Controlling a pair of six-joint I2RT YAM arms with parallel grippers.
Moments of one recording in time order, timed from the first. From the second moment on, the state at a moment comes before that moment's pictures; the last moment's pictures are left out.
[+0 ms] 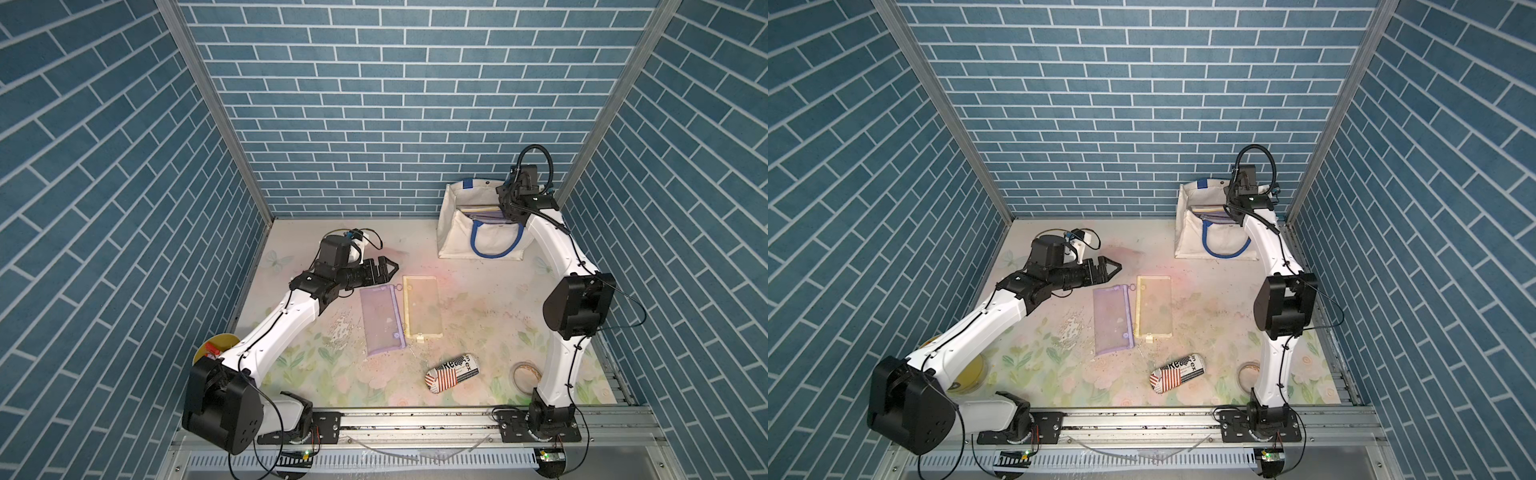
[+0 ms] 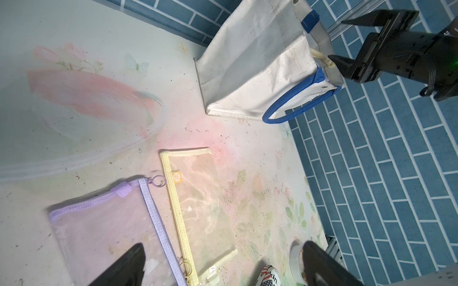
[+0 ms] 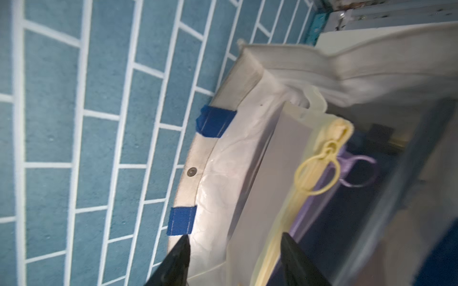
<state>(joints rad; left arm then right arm) -0.39 1.33 1.03 -0.31 0.43 -0.56 0.17 2.09 2.14 -0.61 0.18 1.25</state>
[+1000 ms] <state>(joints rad) -0.21 1.36 0.77 -0.39 0.49 -0.57 0.57 2.04 2.10 -1.02 -0.36 0.59</state>
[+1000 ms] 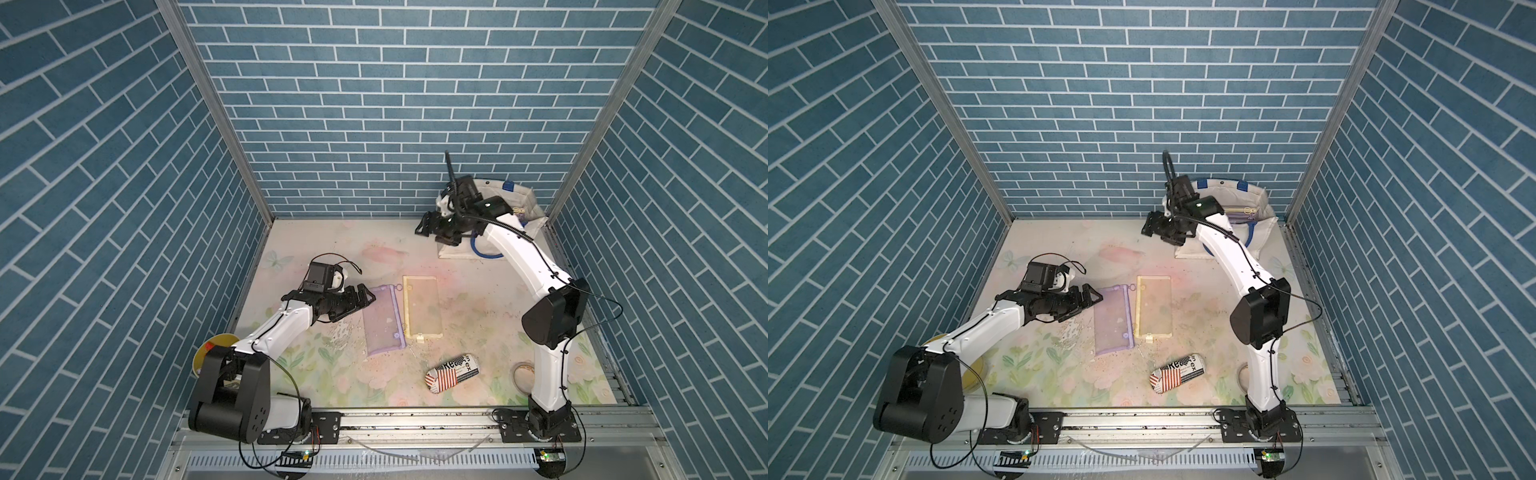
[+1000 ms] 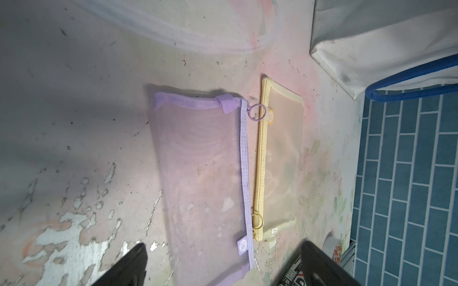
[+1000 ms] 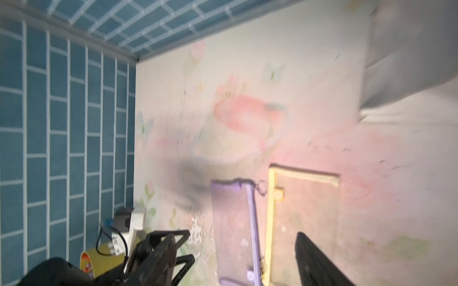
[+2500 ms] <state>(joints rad) -0.28 1.56 0.65 -0.10 0.51 -0.68 0.68 2.31 1.65 -0.40 -0.82 0.84</state>
